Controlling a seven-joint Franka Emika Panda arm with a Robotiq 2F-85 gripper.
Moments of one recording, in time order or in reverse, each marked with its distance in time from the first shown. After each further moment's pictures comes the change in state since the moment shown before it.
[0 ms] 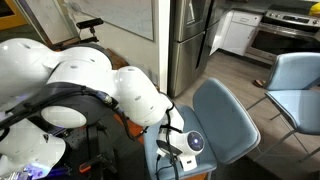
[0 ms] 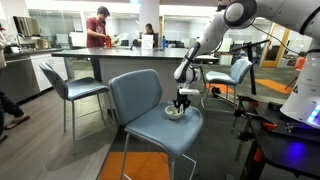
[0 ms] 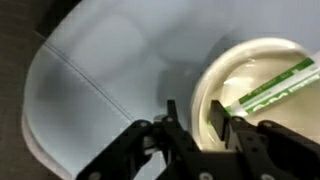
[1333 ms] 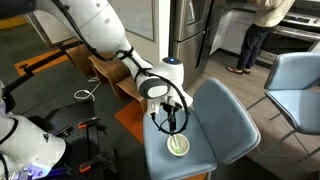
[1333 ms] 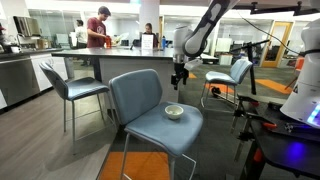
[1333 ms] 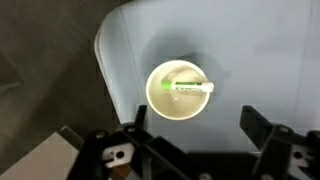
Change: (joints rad) arm 0.491 -0.600 -0.264 -0.473 -0.465 0.013 0.110
